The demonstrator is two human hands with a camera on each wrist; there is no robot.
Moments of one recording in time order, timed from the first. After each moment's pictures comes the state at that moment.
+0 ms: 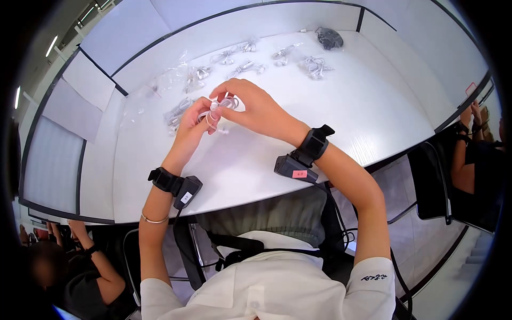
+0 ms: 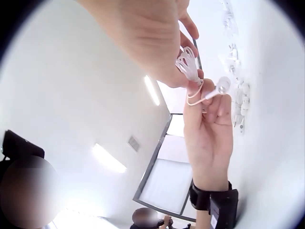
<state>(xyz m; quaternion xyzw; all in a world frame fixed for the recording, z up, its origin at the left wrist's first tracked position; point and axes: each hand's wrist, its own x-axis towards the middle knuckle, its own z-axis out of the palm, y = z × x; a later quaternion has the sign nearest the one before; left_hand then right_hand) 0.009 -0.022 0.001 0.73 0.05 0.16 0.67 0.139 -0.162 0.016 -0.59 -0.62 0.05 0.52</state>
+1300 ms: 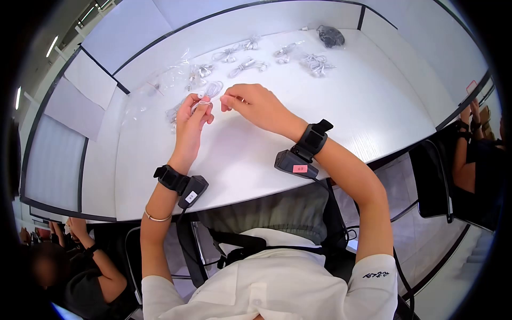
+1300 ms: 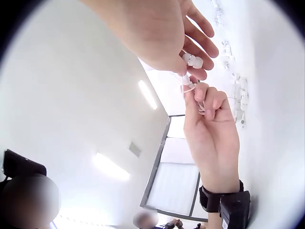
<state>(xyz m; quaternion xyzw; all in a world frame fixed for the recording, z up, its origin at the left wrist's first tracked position) 0.012 -0.028 -0.002 0.64 0.12 0.29 0.70 0.143 -0.158 0.009 -0.64 -0.57 0.14 0.49</state>
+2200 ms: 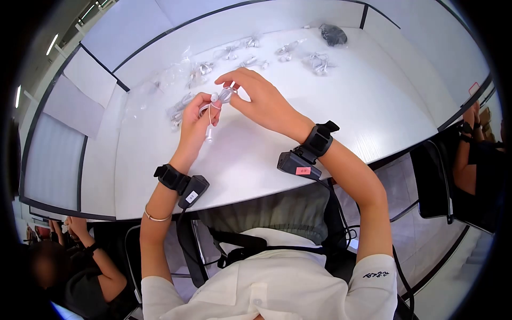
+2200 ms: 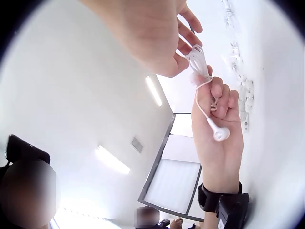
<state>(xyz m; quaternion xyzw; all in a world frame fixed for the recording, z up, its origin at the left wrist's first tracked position) 0.013 -0.026 -0.007 0.72 0.09 0.24 0.65 0.139 -0.162 0.019 -0.61 -0.59 0.02 0.52</state>
